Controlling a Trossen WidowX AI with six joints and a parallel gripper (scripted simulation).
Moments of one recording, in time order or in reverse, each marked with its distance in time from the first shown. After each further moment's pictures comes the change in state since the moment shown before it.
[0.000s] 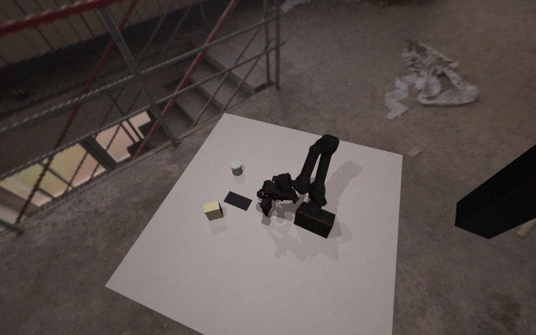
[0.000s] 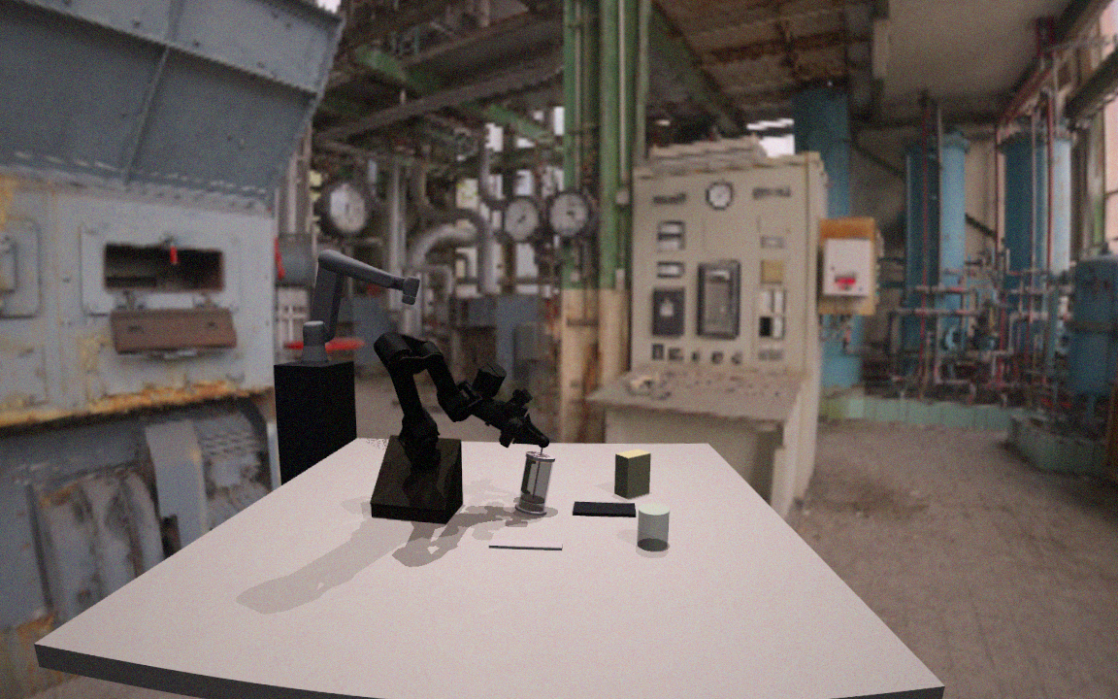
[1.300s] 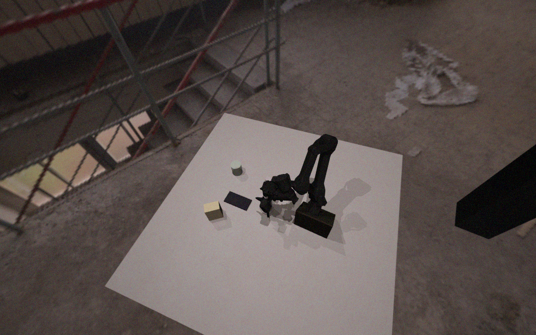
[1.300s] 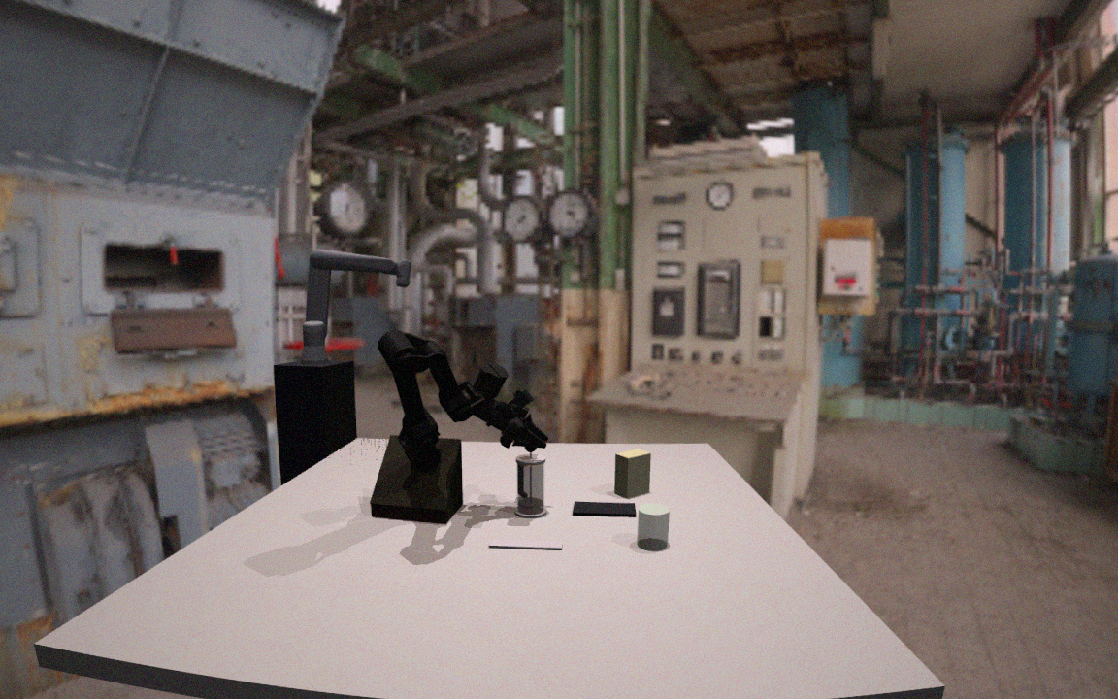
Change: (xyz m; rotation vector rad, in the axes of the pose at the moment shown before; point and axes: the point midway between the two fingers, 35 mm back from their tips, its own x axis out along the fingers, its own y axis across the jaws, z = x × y) arm 0.003 0.001 -0.001 -0.012 0.009 -0.007
